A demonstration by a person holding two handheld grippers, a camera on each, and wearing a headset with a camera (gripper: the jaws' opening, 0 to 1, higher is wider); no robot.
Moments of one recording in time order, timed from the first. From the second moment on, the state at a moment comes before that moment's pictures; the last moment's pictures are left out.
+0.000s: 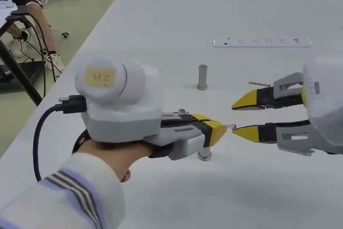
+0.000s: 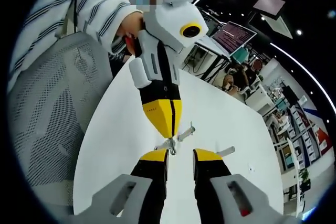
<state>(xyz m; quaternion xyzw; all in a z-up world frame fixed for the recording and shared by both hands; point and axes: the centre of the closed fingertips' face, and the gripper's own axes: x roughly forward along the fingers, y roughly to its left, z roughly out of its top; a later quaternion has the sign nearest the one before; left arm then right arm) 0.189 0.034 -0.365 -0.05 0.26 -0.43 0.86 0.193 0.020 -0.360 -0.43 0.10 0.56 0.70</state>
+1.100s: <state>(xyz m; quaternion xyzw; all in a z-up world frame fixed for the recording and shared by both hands) 0.163 0.021 -0.344 0.07 0.16 -0.54 0.83 0.179 0.017 -0.358 -0.26 0.17 0.59 0.74</state>
